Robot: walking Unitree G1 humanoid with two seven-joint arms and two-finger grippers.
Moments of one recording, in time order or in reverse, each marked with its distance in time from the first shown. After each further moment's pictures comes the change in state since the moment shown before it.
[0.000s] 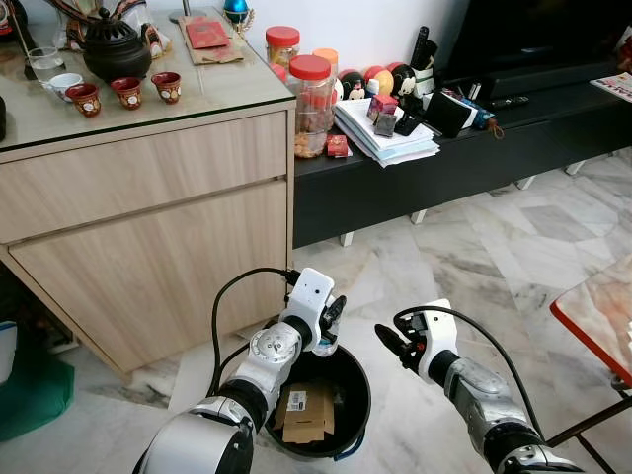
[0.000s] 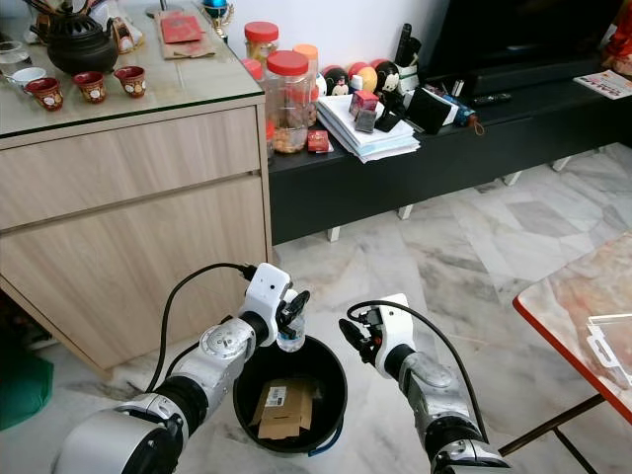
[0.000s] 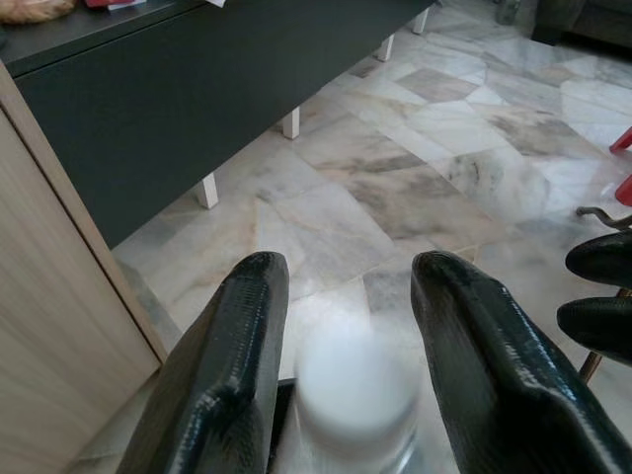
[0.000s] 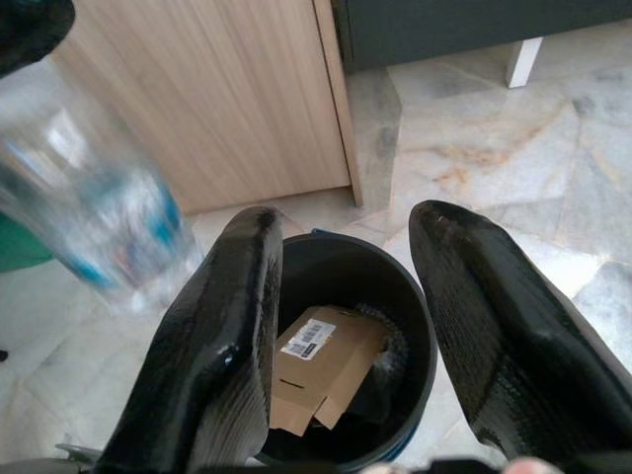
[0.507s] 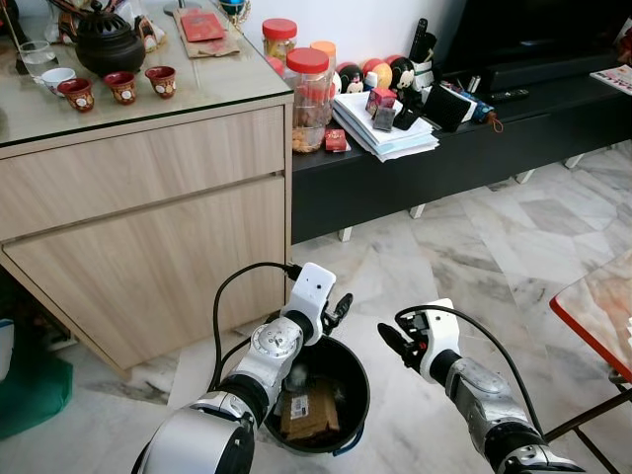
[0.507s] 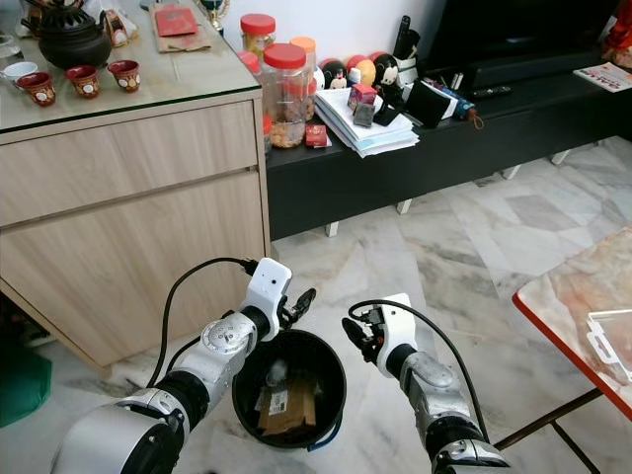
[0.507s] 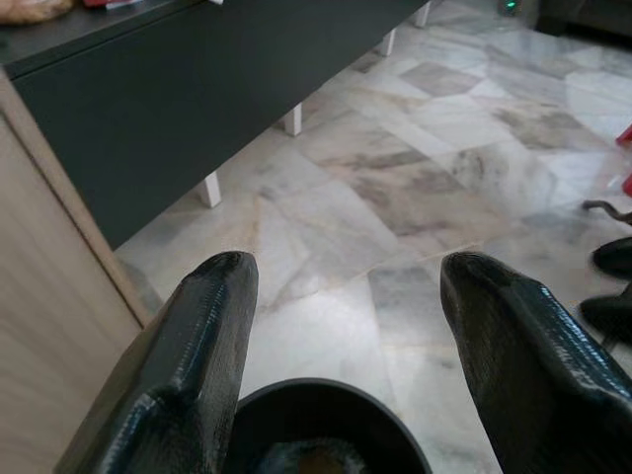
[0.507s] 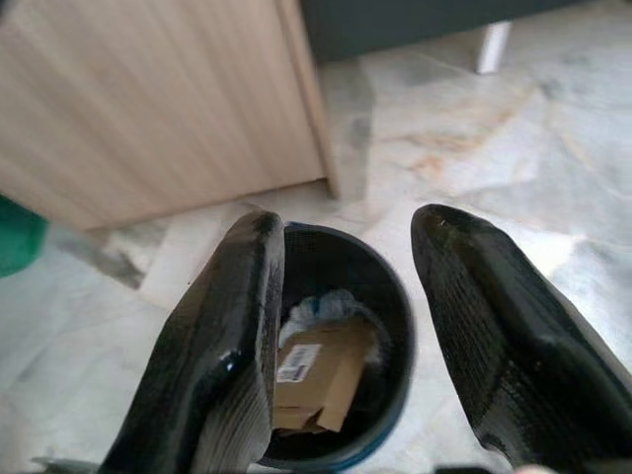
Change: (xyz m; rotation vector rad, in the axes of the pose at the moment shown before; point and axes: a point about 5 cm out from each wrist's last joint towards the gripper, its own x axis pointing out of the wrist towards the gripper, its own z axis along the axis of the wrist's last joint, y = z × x) left arm 0.002 0.001 0.003 0.024 -0.004 0.013; right arm -0.004 -0.008 -0.002 0.009 0.001 -0.076
